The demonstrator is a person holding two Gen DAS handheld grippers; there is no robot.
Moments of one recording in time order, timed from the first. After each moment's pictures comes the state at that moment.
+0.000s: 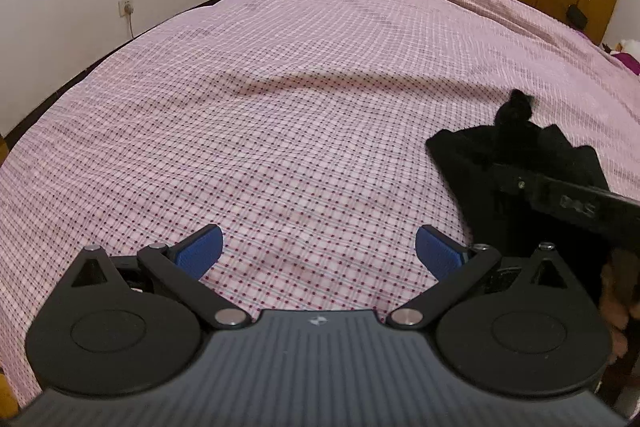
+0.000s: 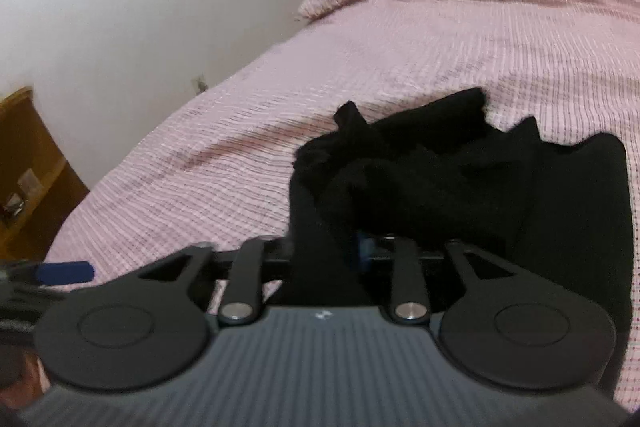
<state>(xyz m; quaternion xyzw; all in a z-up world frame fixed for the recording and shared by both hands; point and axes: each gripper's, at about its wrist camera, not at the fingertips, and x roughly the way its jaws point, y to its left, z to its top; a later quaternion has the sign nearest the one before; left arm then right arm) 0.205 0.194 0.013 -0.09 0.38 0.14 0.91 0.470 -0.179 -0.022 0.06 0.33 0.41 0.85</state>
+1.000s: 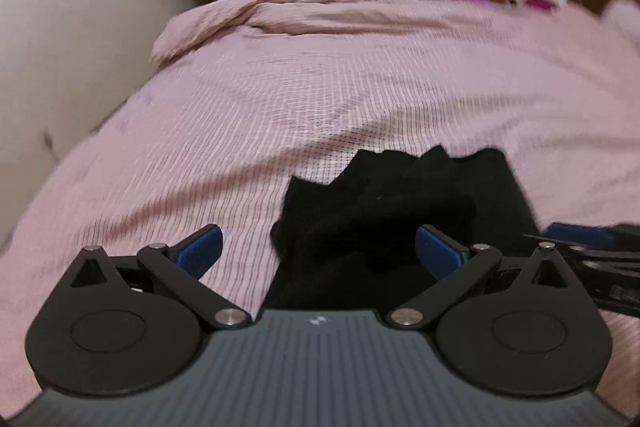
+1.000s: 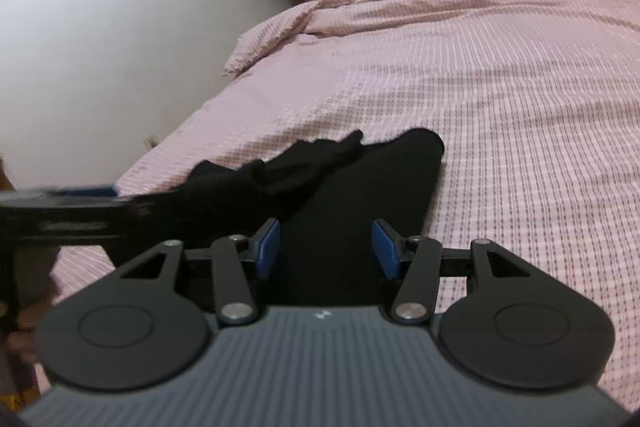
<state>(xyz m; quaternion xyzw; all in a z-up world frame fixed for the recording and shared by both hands) 0.282 0.066 0.040 0.08 0.33 0.02 0.94 0.463 -0.300 -0.031 0.13 0.31 0.31 0.89</state>
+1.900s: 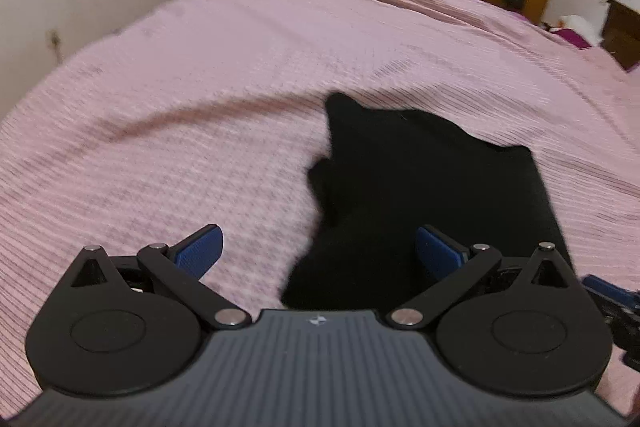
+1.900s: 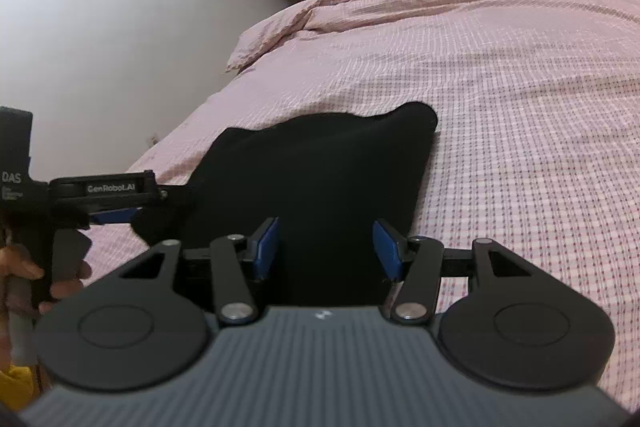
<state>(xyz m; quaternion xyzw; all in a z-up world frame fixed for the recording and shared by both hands) 0.267 0.130 0.014 -0.08 0.38 0.04 0.92 0.422 -0.312 -0.035 0.14 0.32 0.31 0.89</state>
